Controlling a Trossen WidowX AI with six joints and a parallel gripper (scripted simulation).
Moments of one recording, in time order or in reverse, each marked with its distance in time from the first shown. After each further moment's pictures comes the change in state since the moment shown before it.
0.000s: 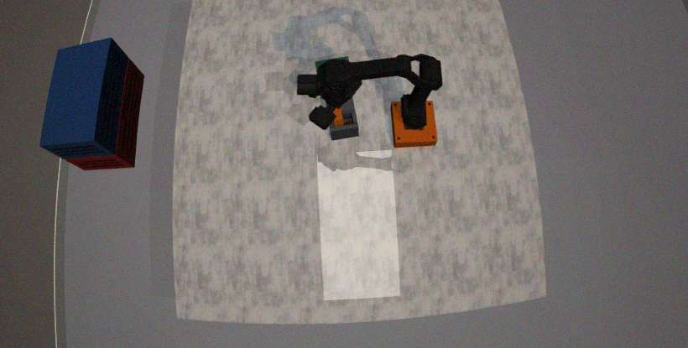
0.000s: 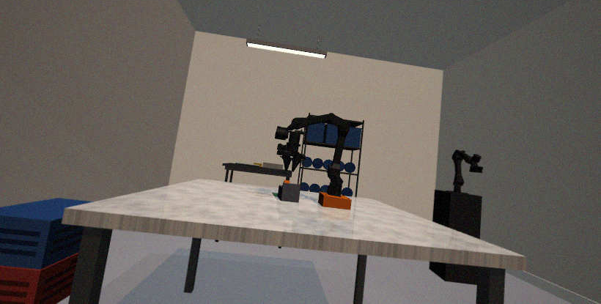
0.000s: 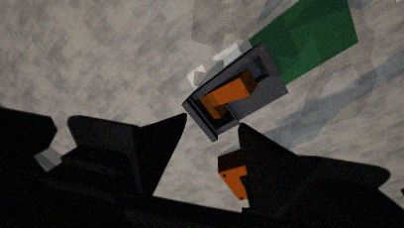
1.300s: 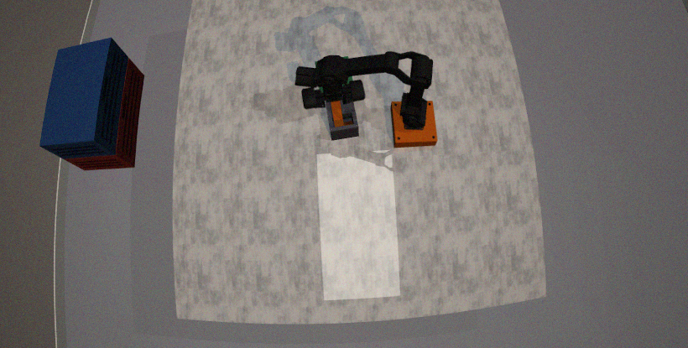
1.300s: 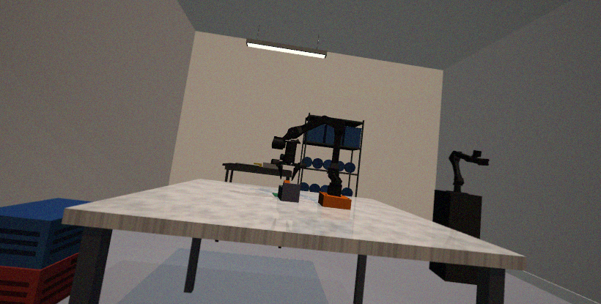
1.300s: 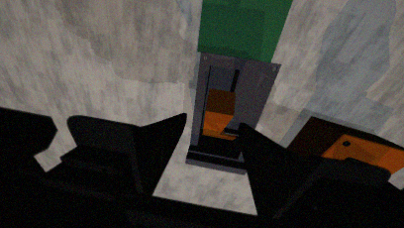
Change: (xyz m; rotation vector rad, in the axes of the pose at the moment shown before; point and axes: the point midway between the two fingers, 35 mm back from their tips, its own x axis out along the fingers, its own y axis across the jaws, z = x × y) arm 0.049 -0.027 0.030 0.778 -0.003 -0.013
